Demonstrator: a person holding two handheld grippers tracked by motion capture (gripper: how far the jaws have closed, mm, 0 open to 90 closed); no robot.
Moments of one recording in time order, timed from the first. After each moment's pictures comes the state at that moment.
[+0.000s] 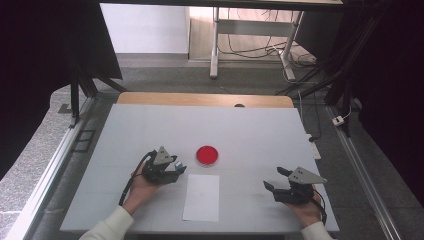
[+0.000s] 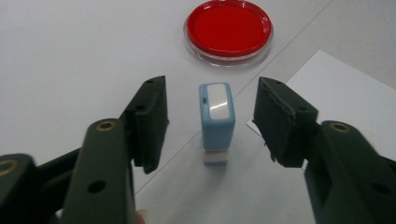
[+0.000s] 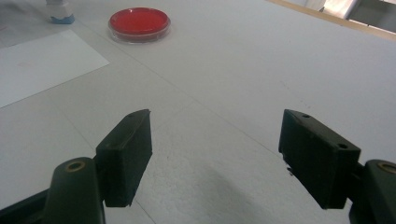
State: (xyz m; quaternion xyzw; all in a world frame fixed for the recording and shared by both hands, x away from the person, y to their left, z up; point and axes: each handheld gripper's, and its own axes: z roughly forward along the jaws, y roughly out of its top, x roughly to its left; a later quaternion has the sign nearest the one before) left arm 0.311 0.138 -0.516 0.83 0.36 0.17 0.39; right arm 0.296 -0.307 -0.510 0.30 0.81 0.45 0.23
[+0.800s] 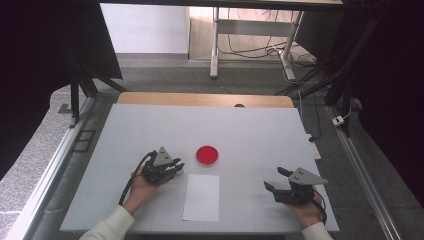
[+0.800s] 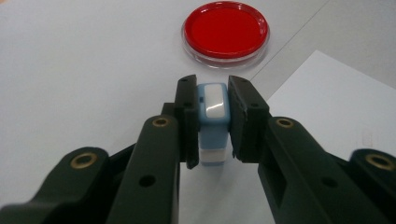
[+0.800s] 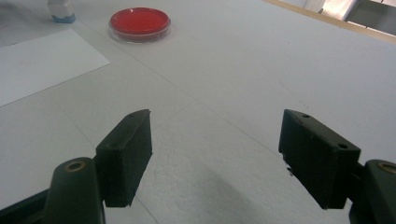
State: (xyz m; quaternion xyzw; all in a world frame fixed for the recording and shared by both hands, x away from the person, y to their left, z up) left arm 0.309 0.137 -0.515 0.83 0.35 0.18 0.39; right arm 0.294 -0.308 -0.510 0.30 0.81 0.45 0.23
